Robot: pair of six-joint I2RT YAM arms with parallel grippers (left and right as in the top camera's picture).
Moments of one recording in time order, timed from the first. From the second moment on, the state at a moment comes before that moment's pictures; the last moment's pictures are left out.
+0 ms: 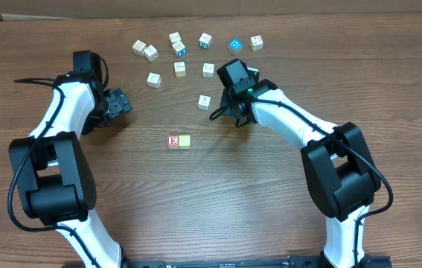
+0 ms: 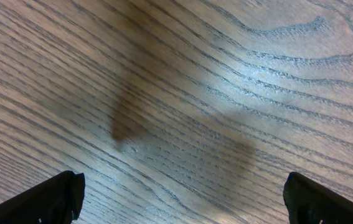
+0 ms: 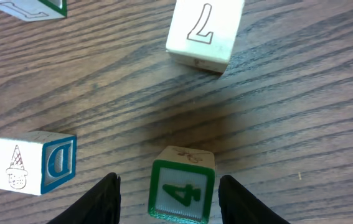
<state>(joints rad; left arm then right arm) 0.12 2.00 1.43 -0.79 -0.10 -0.45 0.51 2.09 1.50 -0.58 0.14 0.70</state>
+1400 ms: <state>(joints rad) 0.12 2.00 1.43 -0.79 -0.10 -0.45 0.51 2.10 1.50 -0.59 0.17 0.70</state>
